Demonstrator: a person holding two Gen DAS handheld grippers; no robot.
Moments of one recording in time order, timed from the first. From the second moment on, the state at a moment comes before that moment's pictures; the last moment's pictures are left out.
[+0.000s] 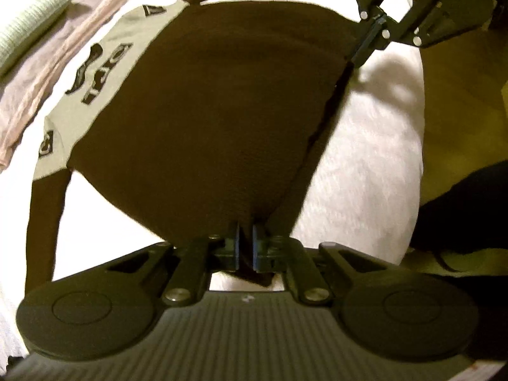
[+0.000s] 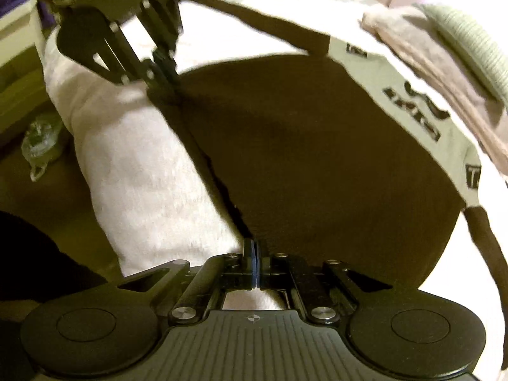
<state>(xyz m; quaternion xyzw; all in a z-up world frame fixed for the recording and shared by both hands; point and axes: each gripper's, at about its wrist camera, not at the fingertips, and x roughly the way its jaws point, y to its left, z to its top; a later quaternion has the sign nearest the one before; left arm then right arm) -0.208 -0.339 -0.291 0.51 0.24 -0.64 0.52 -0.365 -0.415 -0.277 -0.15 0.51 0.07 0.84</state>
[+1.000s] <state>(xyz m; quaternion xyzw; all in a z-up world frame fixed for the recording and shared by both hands) -0.111 -0.353 -0.190 0.30 0.44 -0.51 0.68 -0.329 -0.526 -0.144 0.13 0.47 -0.17 0.85</state>
